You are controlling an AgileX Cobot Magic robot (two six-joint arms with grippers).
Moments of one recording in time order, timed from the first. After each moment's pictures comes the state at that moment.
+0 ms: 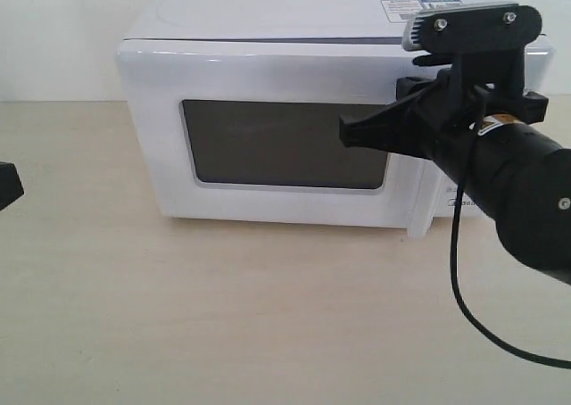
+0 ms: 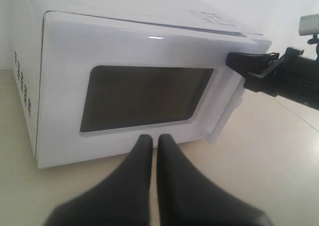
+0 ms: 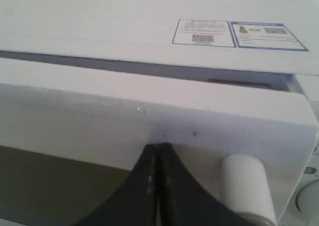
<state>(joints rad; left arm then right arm) -0.41 0.53 -0.32 -1.23 0.21 0.99 0.71 1.47 -0.63 0.85 -0.72 -0.60</state>
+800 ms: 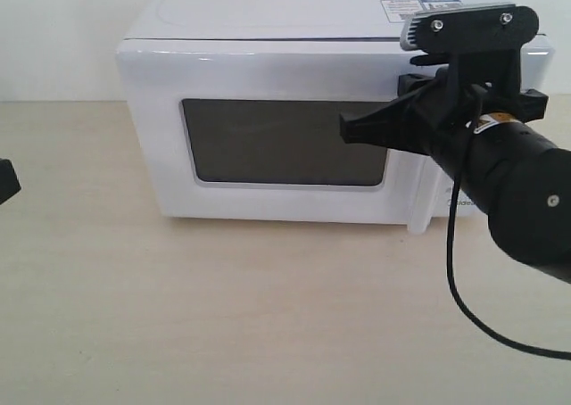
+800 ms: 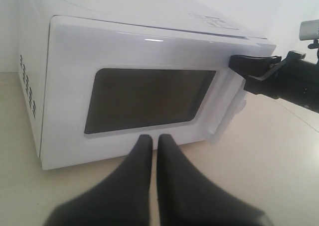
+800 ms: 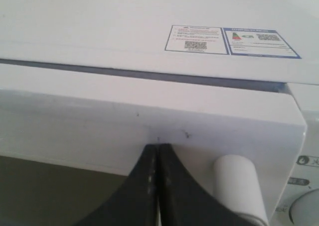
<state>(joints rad) -0.41 0.53 -0.32 -1.23 0.19 0.99 0.69 1.49 -0.65 0.85 -0.75 -0.60</state>
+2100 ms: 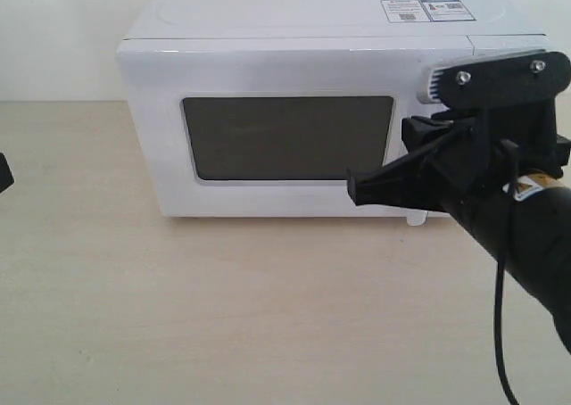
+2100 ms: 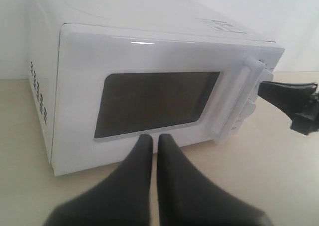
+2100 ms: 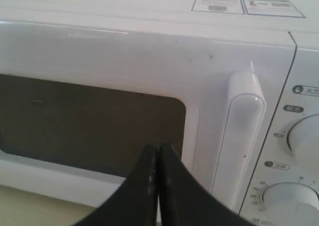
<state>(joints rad) -0.41 0.53 -0.32 -1.23 0.16 1.01 0.87 1.33 -0.47 0.95 -0.79 -0.65</state>
